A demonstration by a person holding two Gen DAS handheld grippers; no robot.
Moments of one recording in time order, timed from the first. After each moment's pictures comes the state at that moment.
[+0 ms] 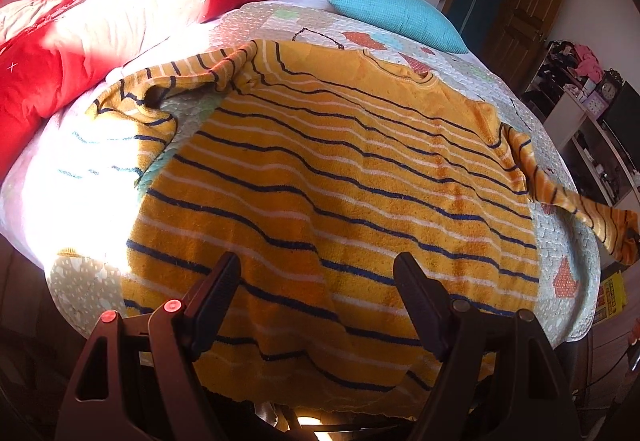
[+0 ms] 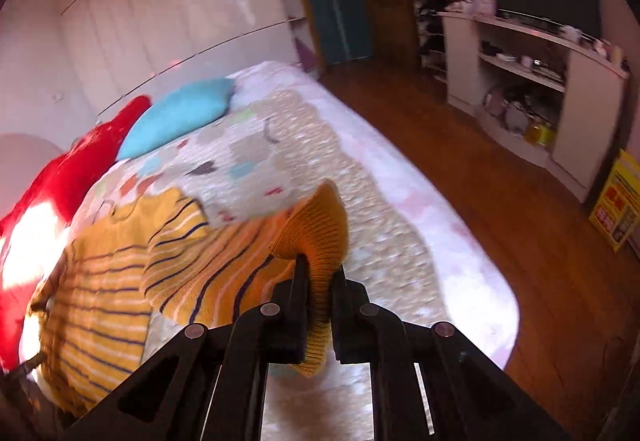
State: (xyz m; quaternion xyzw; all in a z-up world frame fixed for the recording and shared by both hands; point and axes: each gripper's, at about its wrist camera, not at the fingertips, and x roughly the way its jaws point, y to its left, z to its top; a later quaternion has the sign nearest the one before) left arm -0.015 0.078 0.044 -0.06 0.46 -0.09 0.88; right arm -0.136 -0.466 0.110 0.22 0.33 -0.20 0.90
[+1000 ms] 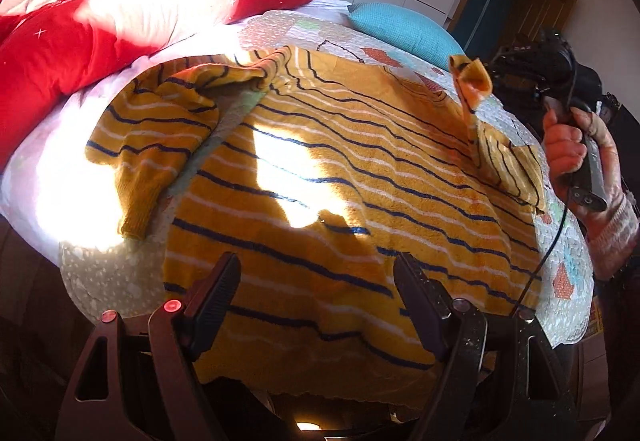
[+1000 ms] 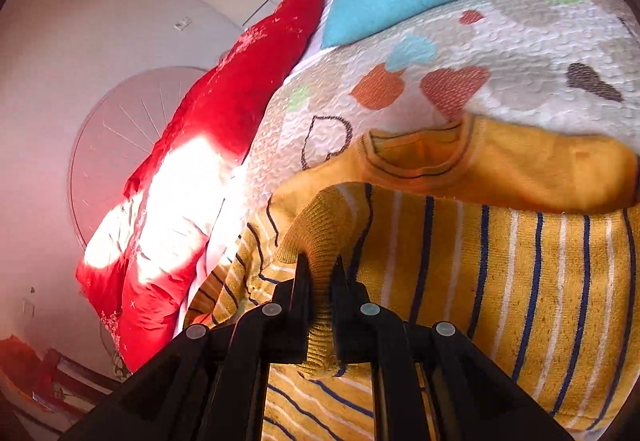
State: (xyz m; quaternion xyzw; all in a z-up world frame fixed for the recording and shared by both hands) left arm -0.036 0.132 0.036 -0.10 0.43 -0.09 0.89; right arm 0.217 -0.149 0.075 0.33 0.44 0.19 0.81
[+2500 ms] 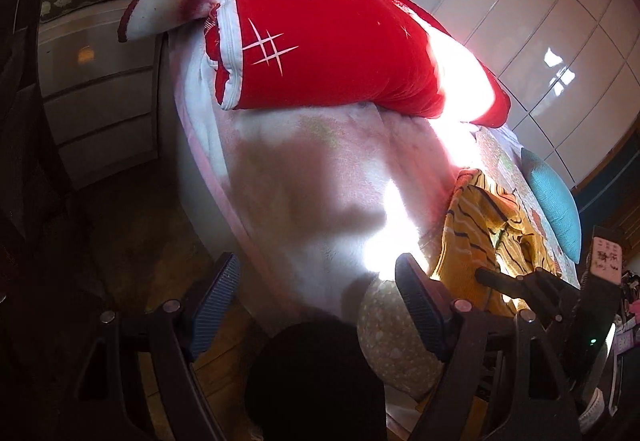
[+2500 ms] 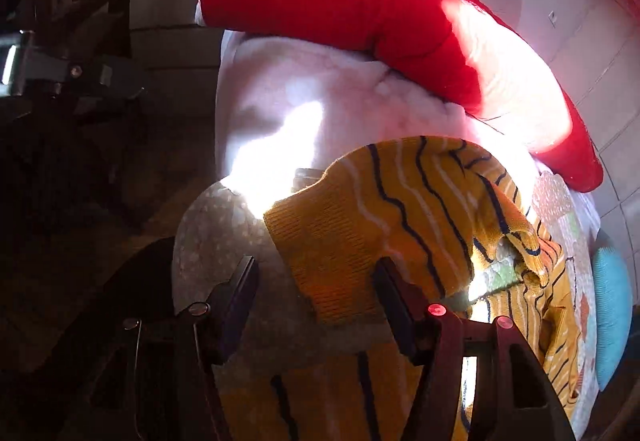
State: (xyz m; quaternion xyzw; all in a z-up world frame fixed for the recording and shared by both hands) left arm -0.120 0.370 0.023 -0.32 0.35 0.18 0.86; right arm 0.024 0.236 0.028 -0.36 0.33 0.40 0.77
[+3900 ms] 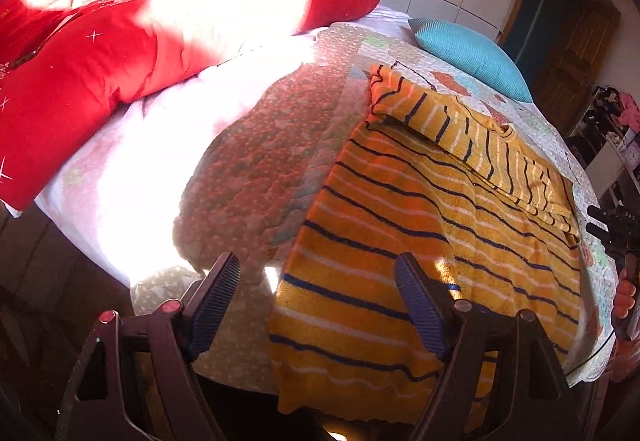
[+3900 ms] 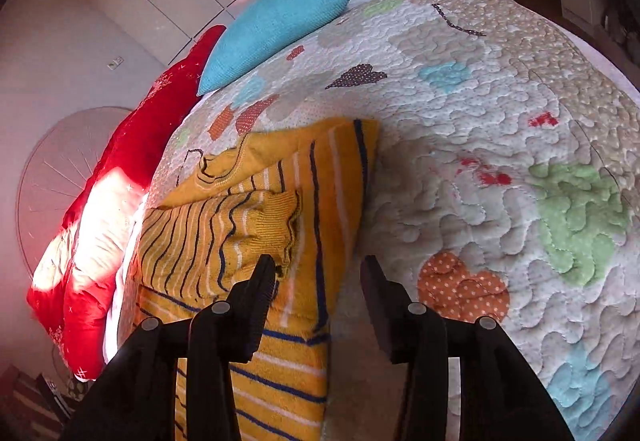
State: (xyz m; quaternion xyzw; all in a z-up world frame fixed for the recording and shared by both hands) left arm -0.005 0.169 0.046 -0.09 0.43 0.00 0.90; right arm 0.077 -0.337 0.041 0.32 0.42 0.04 0.85
